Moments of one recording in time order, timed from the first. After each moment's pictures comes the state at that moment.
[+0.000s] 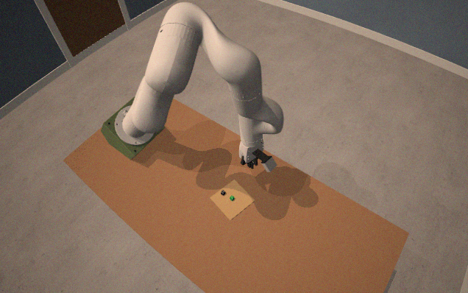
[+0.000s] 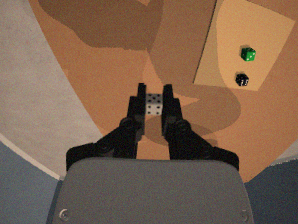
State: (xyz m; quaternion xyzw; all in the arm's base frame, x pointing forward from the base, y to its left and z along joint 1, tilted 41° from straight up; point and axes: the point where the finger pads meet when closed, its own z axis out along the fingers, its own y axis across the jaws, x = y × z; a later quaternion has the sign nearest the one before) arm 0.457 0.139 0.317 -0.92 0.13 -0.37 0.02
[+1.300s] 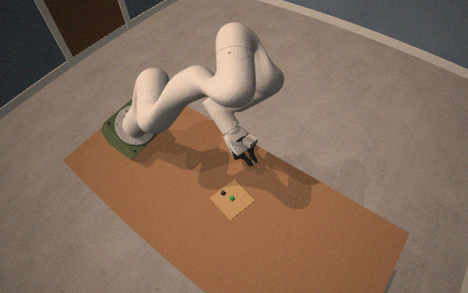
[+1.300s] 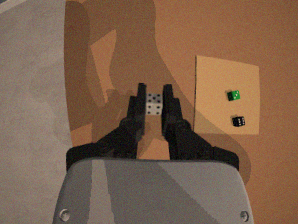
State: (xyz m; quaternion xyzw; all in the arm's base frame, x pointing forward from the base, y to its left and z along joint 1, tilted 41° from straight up) arm 0.449 0.145 0.311 -0.70 0.13 -0.71 -0.03
